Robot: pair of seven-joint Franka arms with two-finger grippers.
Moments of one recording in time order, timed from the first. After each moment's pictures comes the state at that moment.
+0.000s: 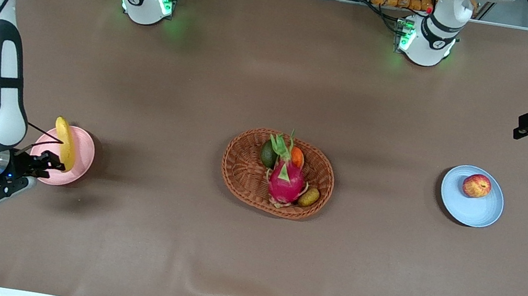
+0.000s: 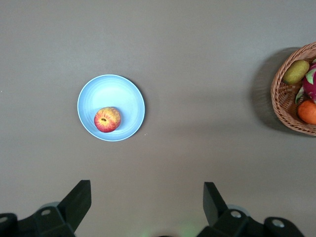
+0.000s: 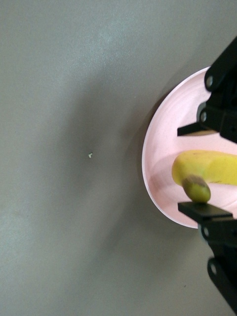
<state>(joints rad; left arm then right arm) -0.08 0.00 0.08 -1.58 -0.01 1.53 0.04 -0.13 0.77 -0.06 -1.36 0.23 1.93 -0.82</state>
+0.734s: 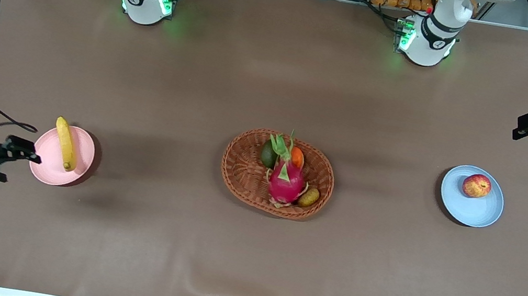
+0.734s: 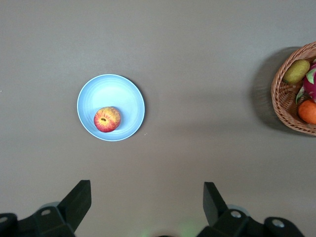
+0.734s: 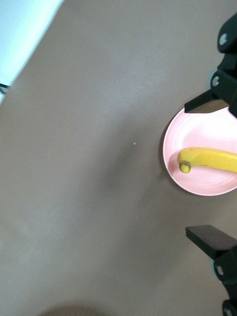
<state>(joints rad) -0.08 0.01 0.08 -1.58 -0.01 1.53 0.04 -0.09 0.54 -0.04 -1.27 0.23 1.83 -0.82</state>
